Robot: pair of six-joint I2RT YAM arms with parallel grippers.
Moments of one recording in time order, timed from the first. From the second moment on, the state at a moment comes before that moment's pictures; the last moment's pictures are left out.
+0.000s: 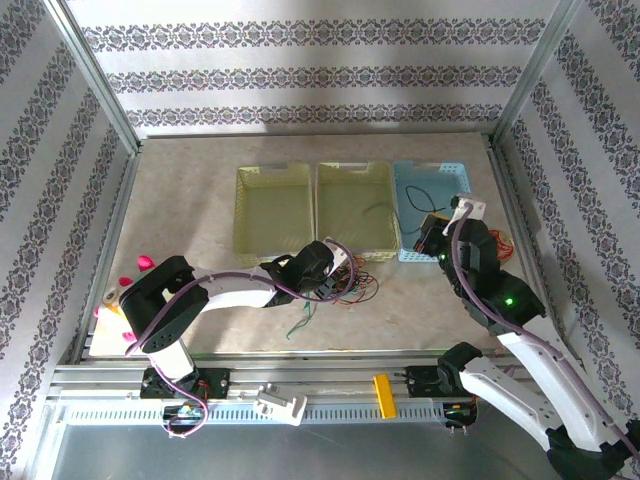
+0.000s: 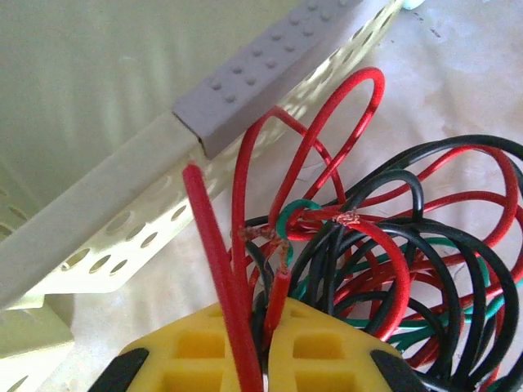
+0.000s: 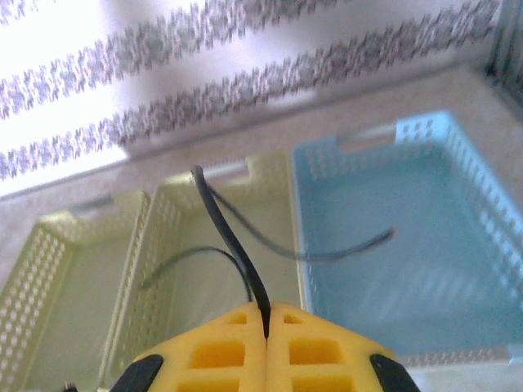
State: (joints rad) left arm -0.90 1.71 0.86 0.06 -0.10 -0.10; right arm 0.52 0.71 0.92 -0.59 0.41 0.50
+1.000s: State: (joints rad) left arm -0.91 1.65 0.83 0.08 -0.15 -0.14; right arm 0.00 1.29 0.87 -0.43 0.11 0.70
